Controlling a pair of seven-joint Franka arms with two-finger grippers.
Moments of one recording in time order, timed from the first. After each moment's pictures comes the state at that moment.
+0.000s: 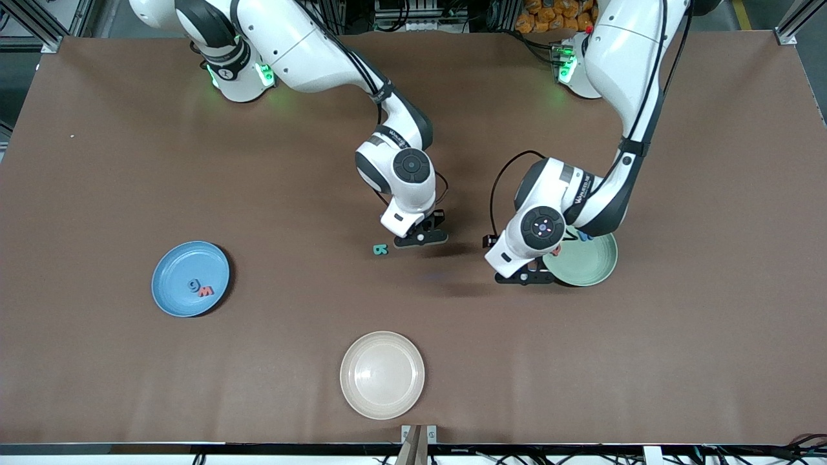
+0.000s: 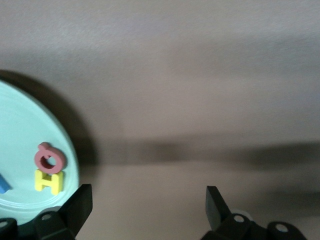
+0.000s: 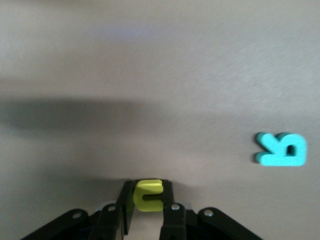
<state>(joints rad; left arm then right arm) -0.50 0.64 -0.01 -1.62 -0.04 2.04 -0.46 0.78 0.83 0.03 -1.46 -0.02 2.33 0.72</state>
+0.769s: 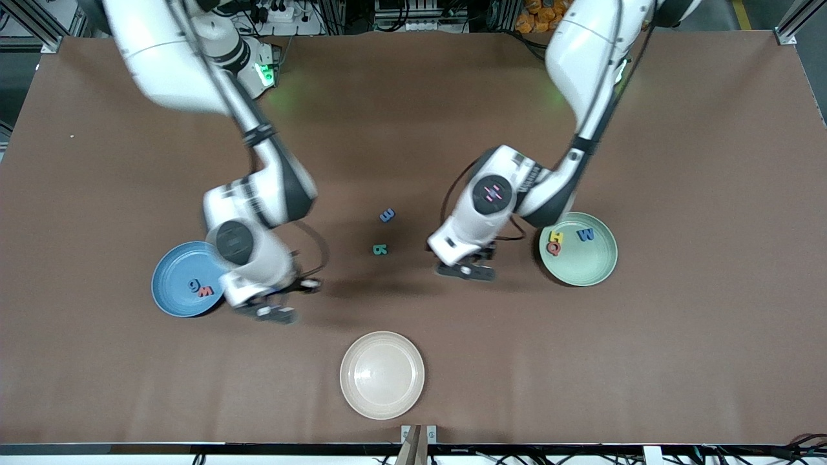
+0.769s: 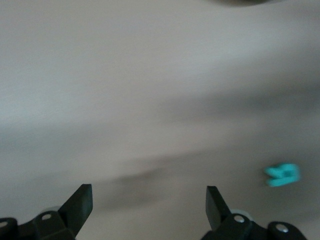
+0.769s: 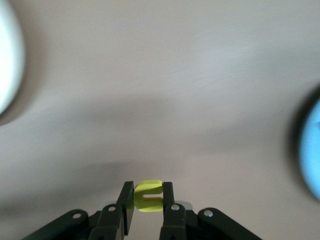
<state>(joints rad) -0.64 0.71 -0.06 -1.55 -0.06 2.43 -0.47 0.27 0.67 0.02 -1.46 -0.02 2.08 0.55</state>
